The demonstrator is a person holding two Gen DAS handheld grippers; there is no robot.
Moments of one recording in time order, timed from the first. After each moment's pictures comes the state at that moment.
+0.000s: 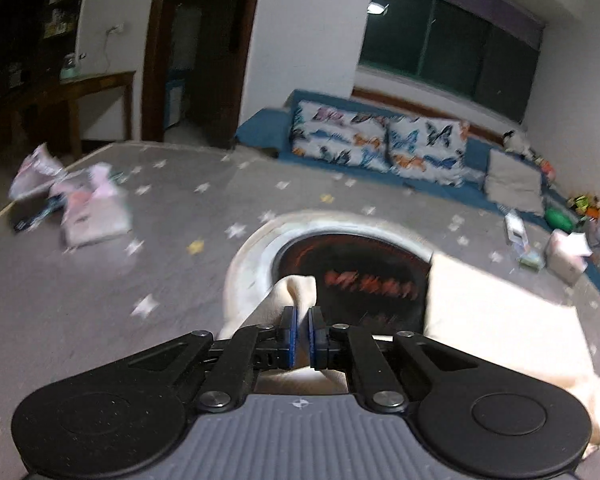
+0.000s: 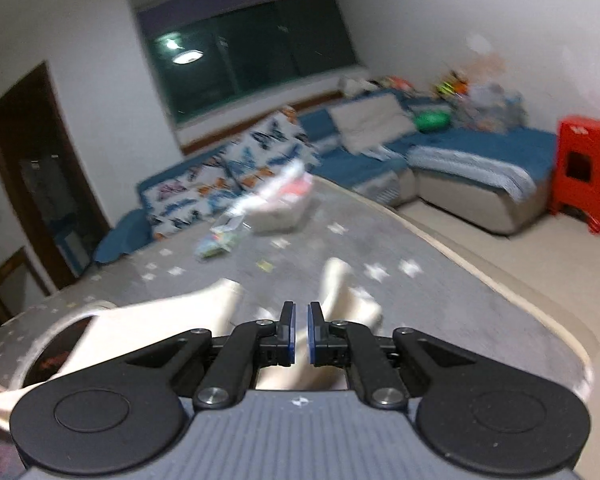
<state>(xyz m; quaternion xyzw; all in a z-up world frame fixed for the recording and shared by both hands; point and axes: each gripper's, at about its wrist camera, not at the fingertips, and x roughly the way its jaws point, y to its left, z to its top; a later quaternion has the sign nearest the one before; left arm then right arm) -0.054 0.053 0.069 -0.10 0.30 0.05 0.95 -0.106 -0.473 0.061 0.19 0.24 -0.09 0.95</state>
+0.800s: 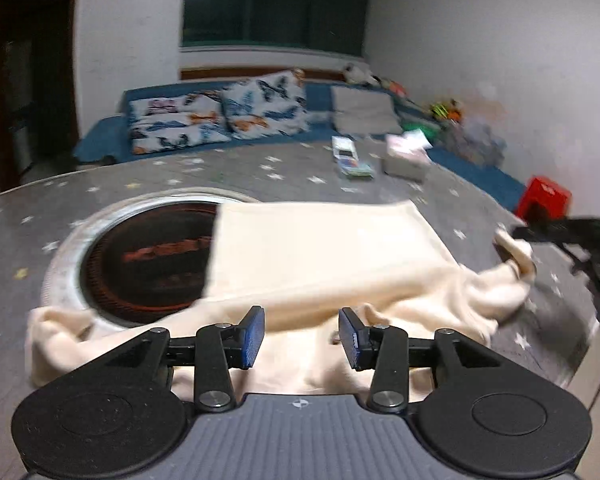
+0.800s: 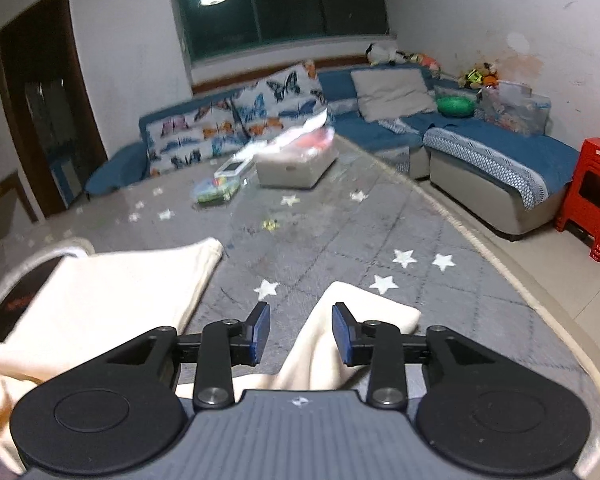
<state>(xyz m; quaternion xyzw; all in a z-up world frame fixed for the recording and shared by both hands) -0.076 -0.081 0.062 0.03 0.31 -0.20 0.93 -0.033 -0.446 0.041 0.10 0.32 -0.07 0.94</state>
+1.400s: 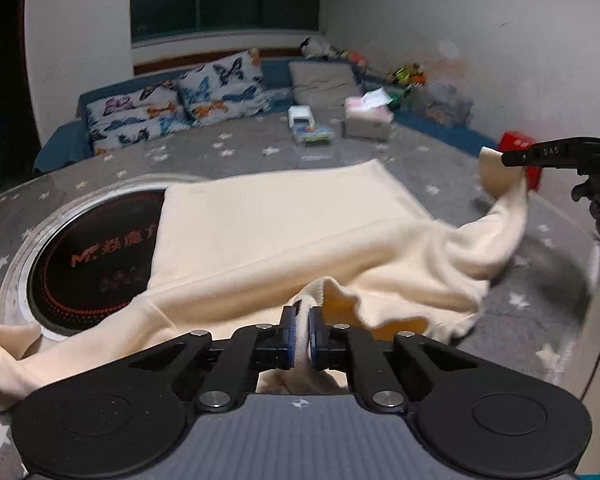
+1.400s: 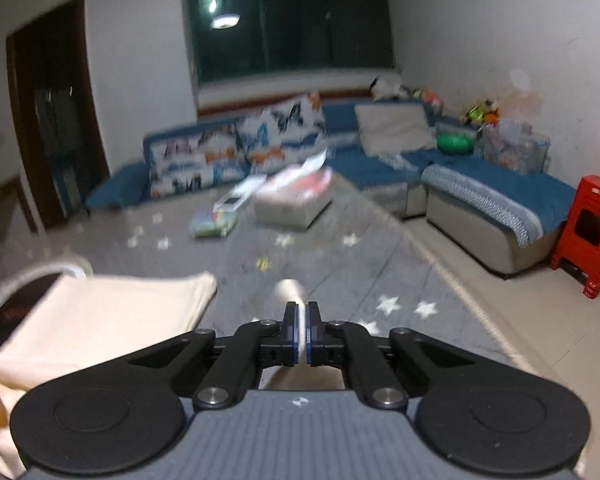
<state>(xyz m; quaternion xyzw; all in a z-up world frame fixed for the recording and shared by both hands) -0.075 -0.097 0.044 0.07 0.32 -0.25 0.91 -0.064 -0.455 0.069 0.08 0.25 -0.07 0.96</state>
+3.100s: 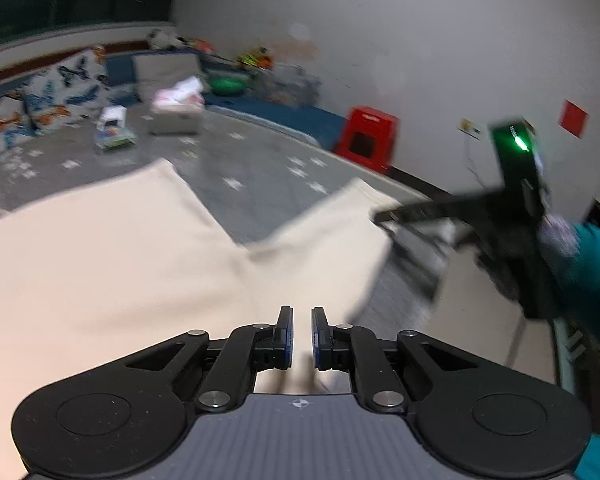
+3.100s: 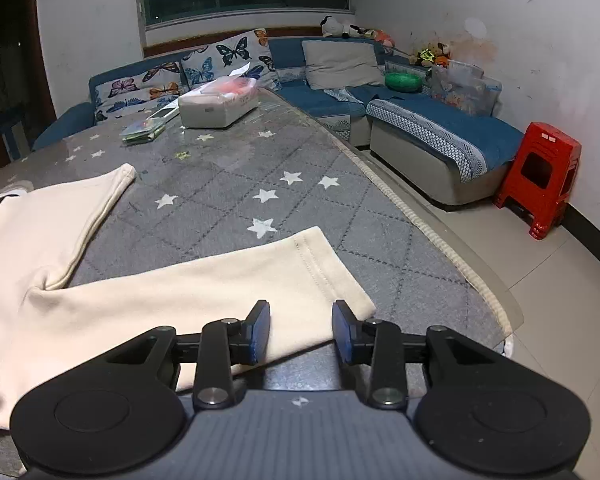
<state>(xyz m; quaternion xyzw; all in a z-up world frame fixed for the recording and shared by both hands) -0.064 -0.197 0.038 0.07 0.34 -0.44 0.83 -0.112 -0.478 0.021 0.07 0.36 -0.14 0.92</state>
